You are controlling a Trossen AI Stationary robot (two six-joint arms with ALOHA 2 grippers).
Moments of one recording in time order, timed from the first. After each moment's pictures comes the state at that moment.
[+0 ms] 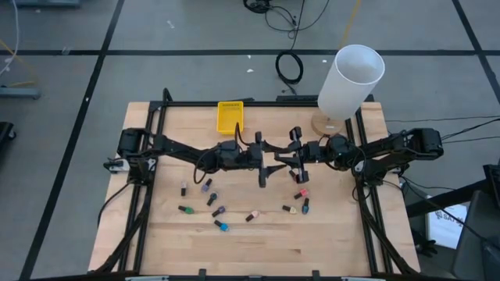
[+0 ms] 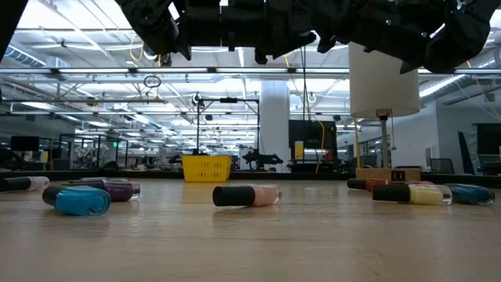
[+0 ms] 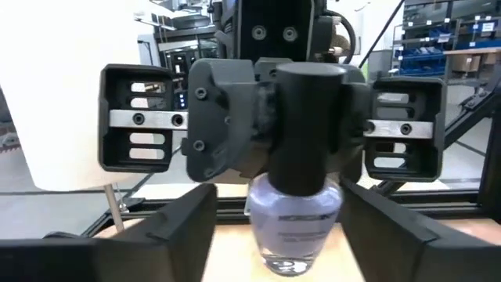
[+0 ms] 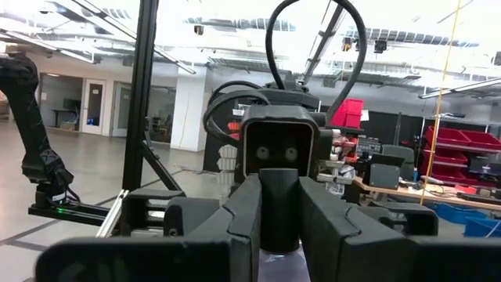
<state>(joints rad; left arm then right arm) 0.00 1.86 1.07 0.89 -0.05 0.11 -0.10 1.37 0.44 1.28 -0.26 -0.05</state>
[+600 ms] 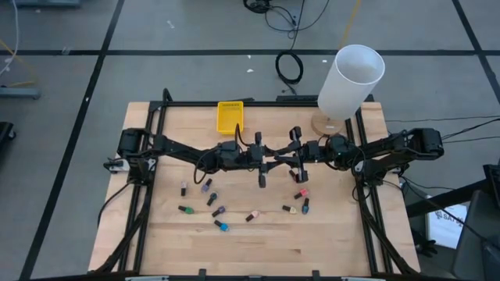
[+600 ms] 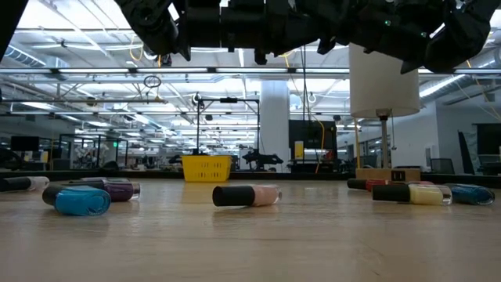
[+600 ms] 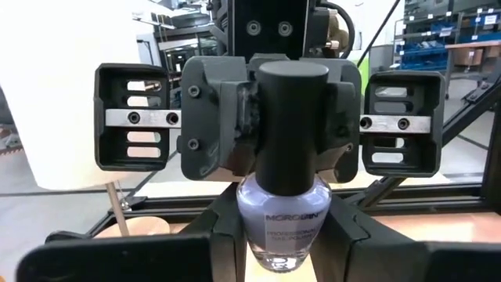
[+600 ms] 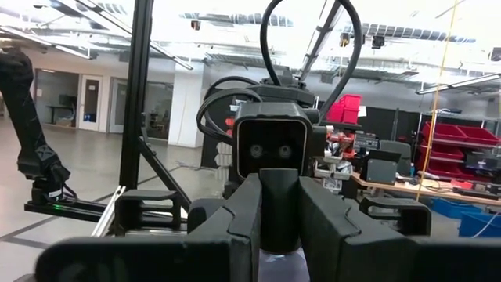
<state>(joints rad) 0.00 1.86 1.07 0.89 -0.05 0.12 -0.10 1.36 0.44 1.25 -0.26 -0.05</state>
